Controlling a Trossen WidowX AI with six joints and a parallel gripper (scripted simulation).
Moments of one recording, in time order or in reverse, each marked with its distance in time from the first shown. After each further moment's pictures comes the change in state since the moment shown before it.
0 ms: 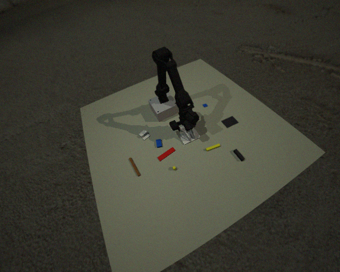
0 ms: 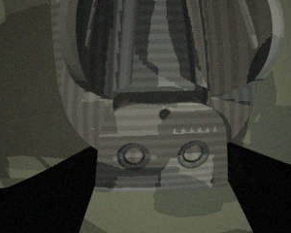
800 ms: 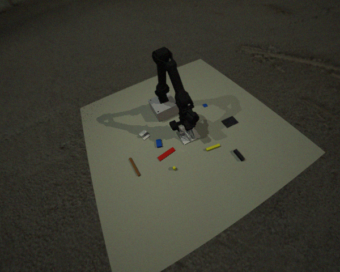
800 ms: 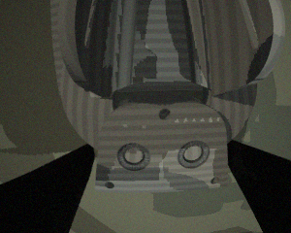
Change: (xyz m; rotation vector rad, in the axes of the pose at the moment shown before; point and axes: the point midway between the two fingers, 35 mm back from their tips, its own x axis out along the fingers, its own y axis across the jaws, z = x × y) arm 0.000 0.000 0.000 0.000 0.000 0.000
